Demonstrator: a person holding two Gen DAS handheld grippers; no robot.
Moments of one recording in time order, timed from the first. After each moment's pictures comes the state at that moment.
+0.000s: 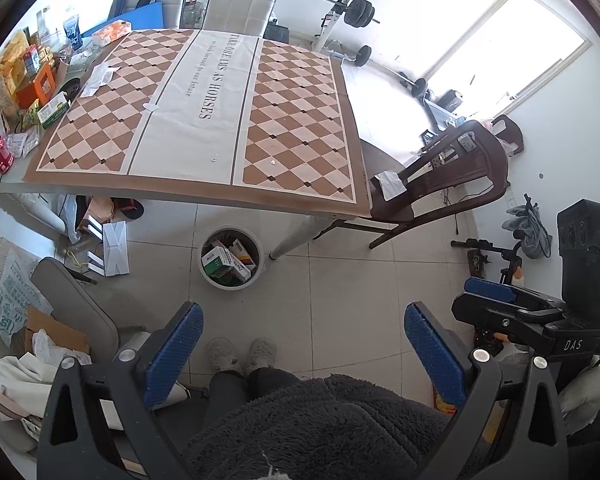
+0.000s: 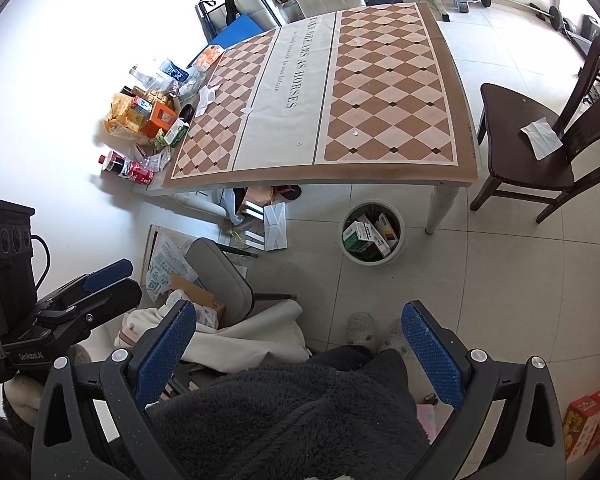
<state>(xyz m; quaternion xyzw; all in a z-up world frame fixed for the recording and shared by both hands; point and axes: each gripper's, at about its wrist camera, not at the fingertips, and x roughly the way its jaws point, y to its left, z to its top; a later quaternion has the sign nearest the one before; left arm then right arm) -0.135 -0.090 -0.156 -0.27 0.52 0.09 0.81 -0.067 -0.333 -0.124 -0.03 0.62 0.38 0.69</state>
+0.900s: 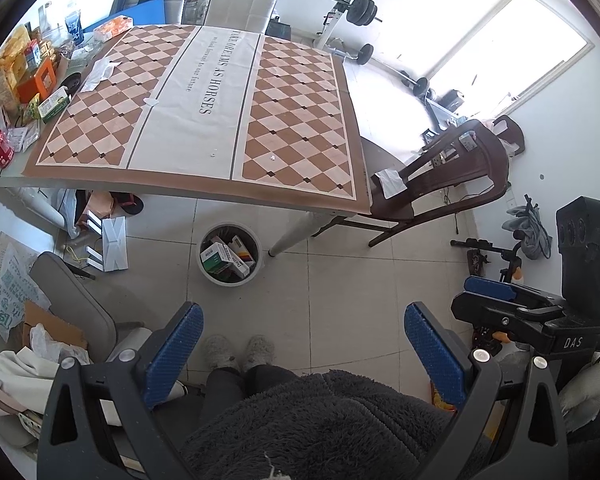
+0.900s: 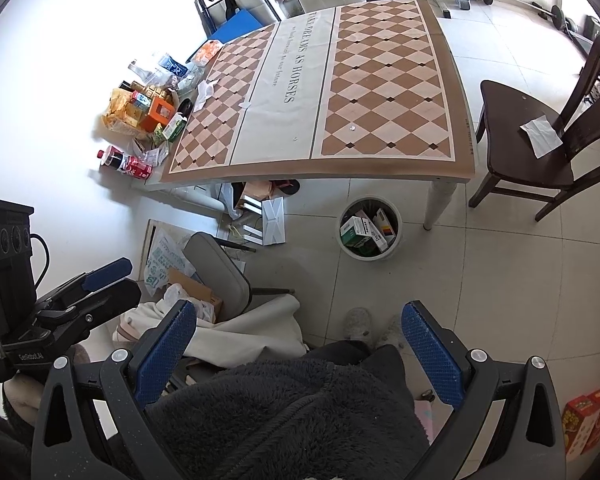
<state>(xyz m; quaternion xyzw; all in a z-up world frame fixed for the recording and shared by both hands) -0.131 -0.100 -0.160 -0.27 0.52 0.09 0.80 -0.066 -0.340 -0.128 -0.03 0.63 0.38 0.68</state>
